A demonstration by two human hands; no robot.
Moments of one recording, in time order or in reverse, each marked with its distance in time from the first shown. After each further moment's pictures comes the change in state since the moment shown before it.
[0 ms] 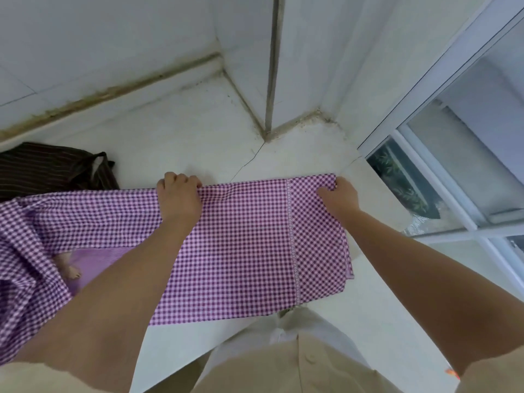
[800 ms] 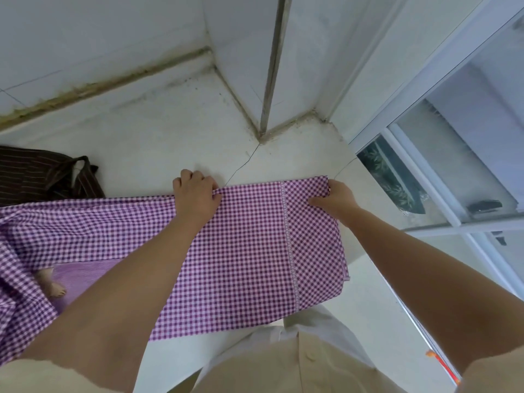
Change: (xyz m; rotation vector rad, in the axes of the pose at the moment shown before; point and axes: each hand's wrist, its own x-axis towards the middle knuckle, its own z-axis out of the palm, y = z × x) left_hand 0.026 0.029 0.010 -0.067 -0.060 0.148; right_hand 0.010 -0.009 -0.003 -0.155 -0.159 0.055
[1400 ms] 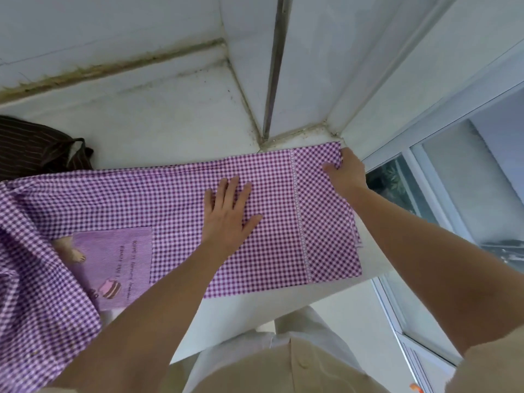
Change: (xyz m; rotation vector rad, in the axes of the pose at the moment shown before) left_hand -0.026 0.078 0.044 -0.079 -0.050 0.046; right_hand 0.083 -0.036 -0.050 -0.053 0.147 -0.251
